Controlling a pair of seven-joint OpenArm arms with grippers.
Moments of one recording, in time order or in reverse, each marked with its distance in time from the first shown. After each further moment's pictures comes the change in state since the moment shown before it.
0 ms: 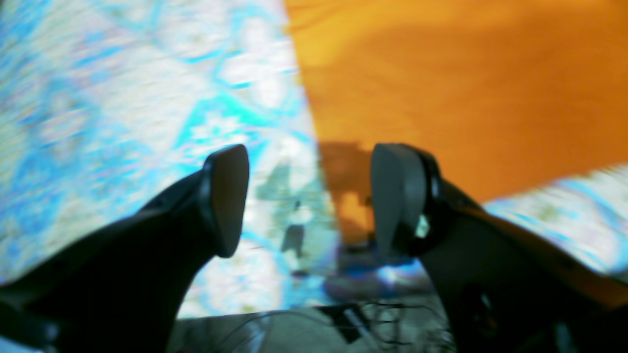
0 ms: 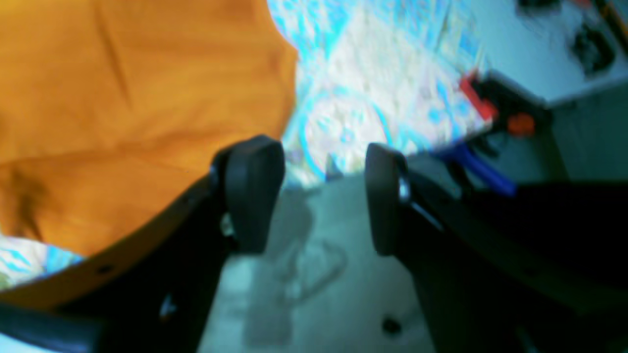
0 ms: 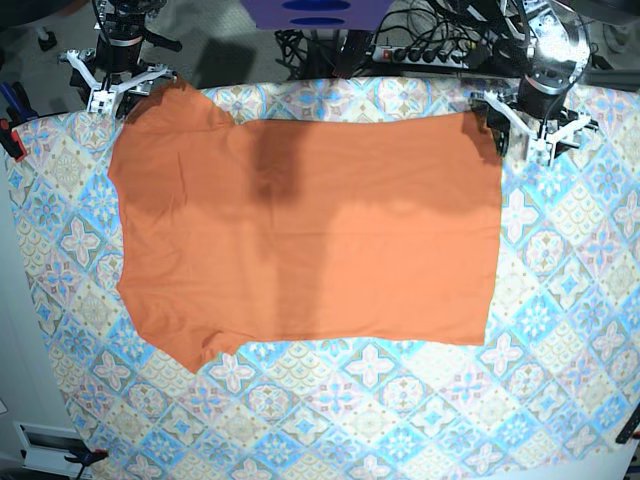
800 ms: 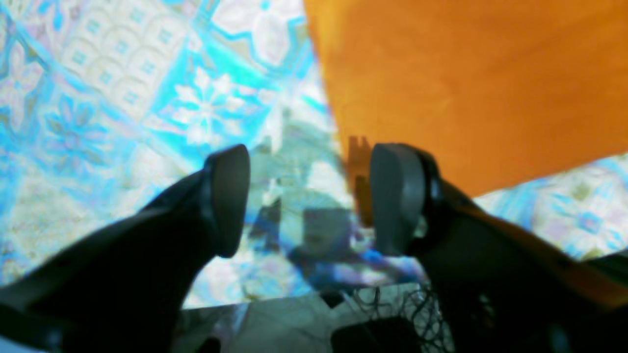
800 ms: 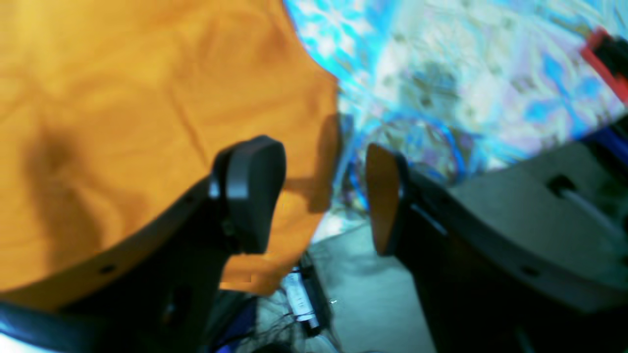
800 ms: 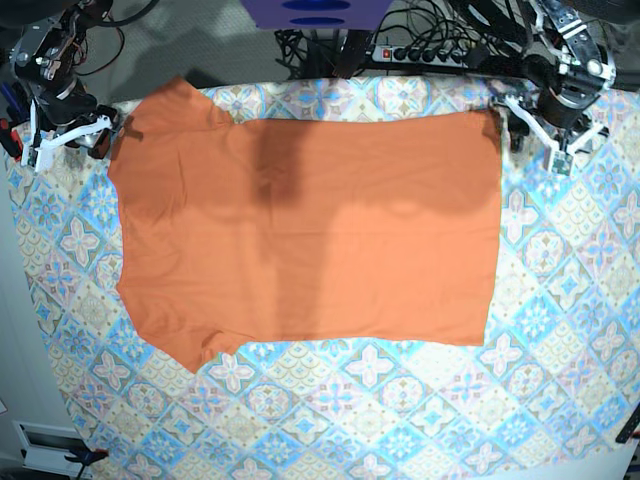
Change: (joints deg) left arm -2.9 -11.1 -0.4 -6.9 -17.4 0.2 16.1; right arm 16.3 10.1 19.4 1.4 39.1 15.5 -40.3
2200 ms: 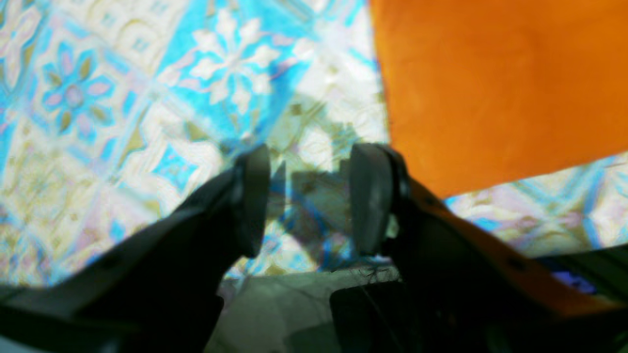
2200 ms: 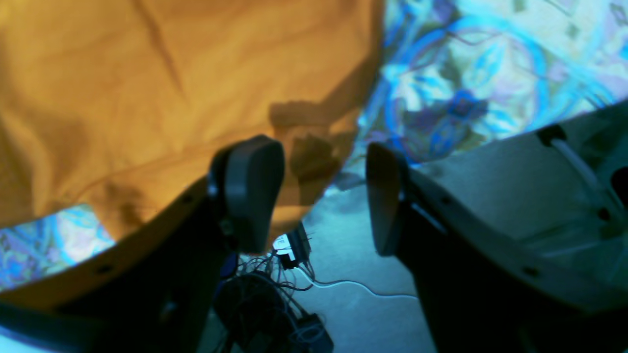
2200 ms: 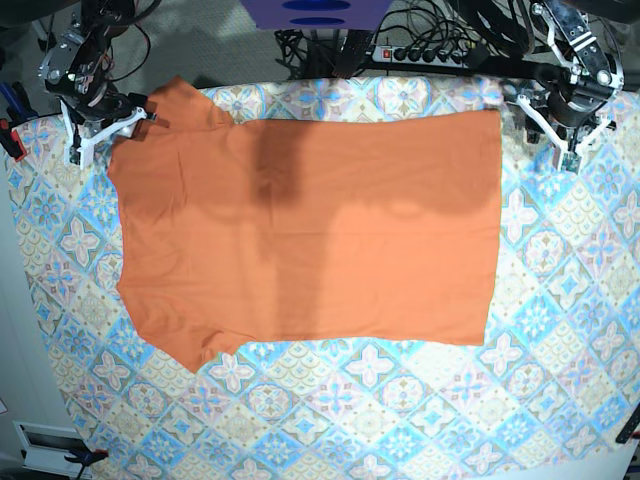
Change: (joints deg) left arm -2.7 -1.1 -2.0 -5.9 3.3 -0.2 3.3; right arm 3.0 -2.6 -6.8 -5.8 -13.6 1.5 -3.3
